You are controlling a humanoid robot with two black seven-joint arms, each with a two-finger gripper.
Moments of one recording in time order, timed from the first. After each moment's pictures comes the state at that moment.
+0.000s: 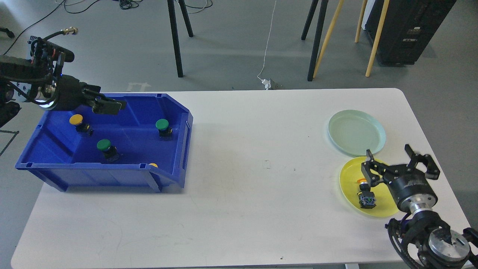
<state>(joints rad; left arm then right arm) -1.08 0.79 -0.27 -0.89 1.97 -0.49 -0.49 -0.02 -0.43 1.23 1.54 0.42 0.08 0.33</state>
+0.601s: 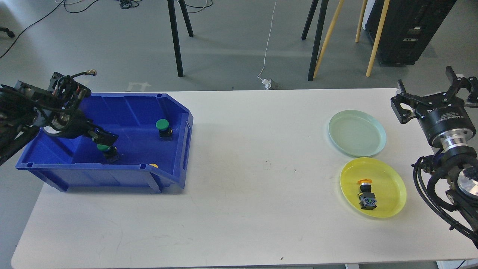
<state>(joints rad) -1.04 0.60 -0.07 -0.61 1.98 -0.49 -0.49 0.19 -0.58 1.17 1.44 0.42 0.09 0.33</state>
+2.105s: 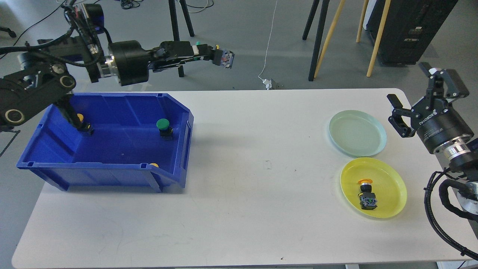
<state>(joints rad) -1.11 0.51 -0.38 -0.99 1.02 -0.49 -0.49 0.18 -0.69 1.08 1.44 -0.47 0.08 0.34</state>
